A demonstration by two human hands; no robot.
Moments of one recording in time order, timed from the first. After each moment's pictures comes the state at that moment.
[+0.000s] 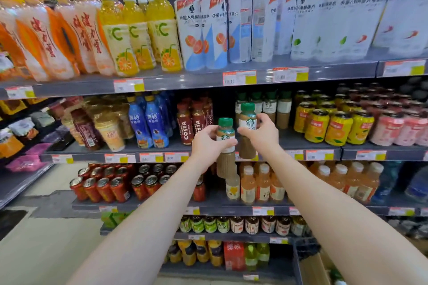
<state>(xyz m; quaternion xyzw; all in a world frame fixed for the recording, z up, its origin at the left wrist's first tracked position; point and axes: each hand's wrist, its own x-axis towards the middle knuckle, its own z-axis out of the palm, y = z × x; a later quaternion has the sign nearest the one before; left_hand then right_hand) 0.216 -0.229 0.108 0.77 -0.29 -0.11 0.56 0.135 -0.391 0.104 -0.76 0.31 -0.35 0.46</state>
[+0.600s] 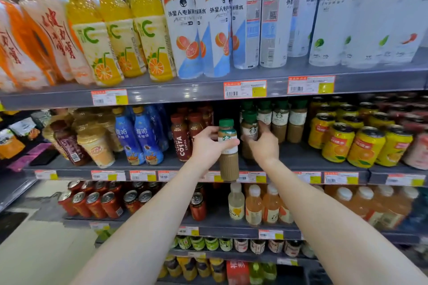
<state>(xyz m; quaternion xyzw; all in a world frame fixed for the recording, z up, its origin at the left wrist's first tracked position) 0.293 -0.298 0.104 0.77 -0.25 -0.12 0.58 0.231 -0.469 0.050 -0.78 0.33 -0.33 0.41</state>
